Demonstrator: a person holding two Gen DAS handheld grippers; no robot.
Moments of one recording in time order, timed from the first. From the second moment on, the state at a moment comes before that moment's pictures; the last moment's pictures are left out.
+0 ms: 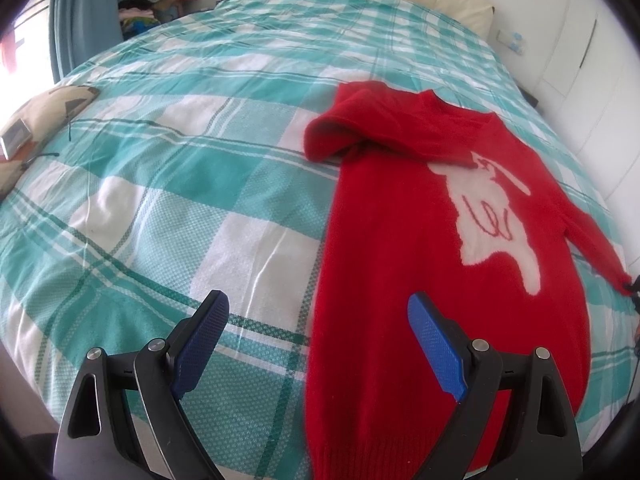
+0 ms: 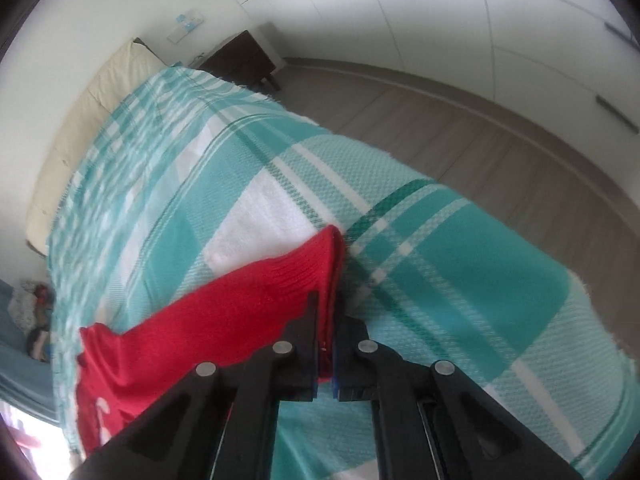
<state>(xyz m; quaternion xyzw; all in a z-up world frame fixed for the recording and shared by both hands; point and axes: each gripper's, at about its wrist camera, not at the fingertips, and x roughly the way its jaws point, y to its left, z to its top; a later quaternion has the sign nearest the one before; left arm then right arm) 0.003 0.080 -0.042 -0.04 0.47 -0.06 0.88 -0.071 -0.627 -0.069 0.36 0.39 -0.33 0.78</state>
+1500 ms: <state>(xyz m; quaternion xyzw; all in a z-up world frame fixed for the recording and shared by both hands) 0.196 0.151 0.019 -0.11 0.38 0.03 0.92 -0.063 -0.518 0.014 0.22 0.31 -0.26 0.89</state>
